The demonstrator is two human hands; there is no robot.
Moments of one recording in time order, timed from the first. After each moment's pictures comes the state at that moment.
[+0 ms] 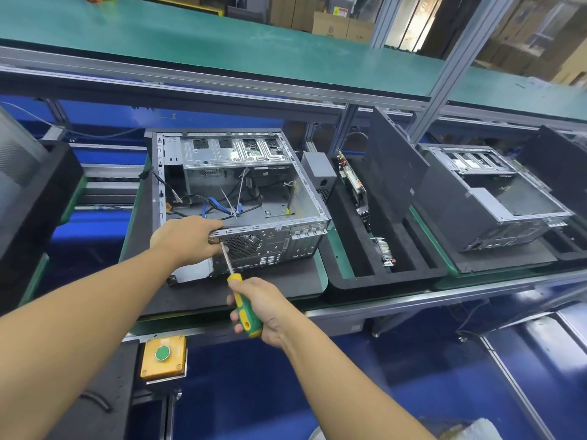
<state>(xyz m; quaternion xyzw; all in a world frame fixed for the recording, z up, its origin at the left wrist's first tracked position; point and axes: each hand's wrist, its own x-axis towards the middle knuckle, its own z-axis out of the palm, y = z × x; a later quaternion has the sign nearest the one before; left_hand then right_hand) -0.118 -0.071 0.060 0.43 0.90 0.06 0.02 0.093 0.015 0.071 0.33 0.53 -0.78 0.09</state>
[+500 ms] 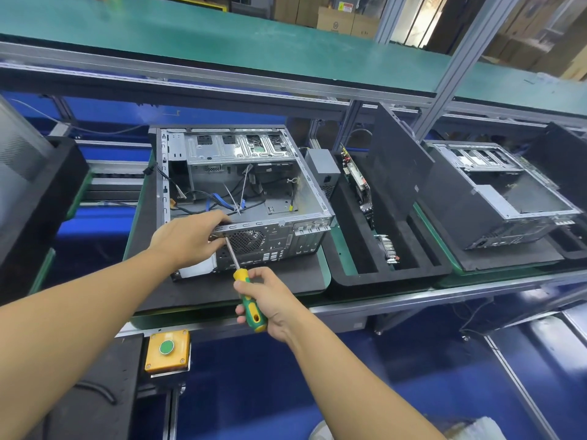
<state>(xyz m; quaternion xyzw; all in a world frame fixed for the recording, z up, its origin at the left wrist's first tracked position) -0.109 -0.086 0.060 0.45 0.88 0.16 0.02 0.094 0.021 0.063 0.33 0.53 -0.78 0.06</state>
